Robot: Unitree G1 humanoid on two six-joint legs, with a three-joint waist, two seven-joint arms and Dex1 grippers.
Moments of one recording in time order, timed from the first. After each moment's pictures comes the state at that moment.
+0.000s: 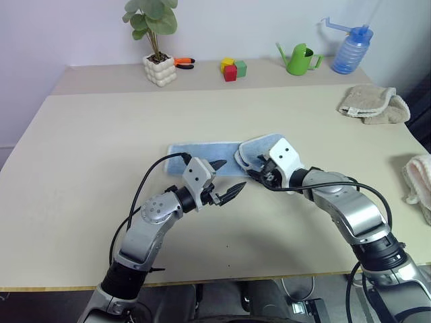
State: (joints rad) left arm -0.21 0.25 -0.26 -0.26 -0.23 0.27 -0.59; right arm -0.37 -0.64 0.19 -0.30 0.30 0.65 0.52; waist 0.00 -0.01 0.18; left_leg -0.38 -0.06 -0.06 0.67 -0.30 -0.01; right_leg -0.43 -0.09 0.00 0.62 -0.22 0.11
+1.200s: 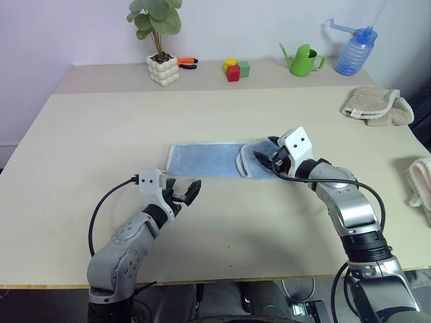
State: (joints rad) left arm -0.01 0.01 0.17 -0.55 -0.55 0.90 -0.12; right arm -0.41 -0.50 0.07 -0.07 0.15 0.32 0.56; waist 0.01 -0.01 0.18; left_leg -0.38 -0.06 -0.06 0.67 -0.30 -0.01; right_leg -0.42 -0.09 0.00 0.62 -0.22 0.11
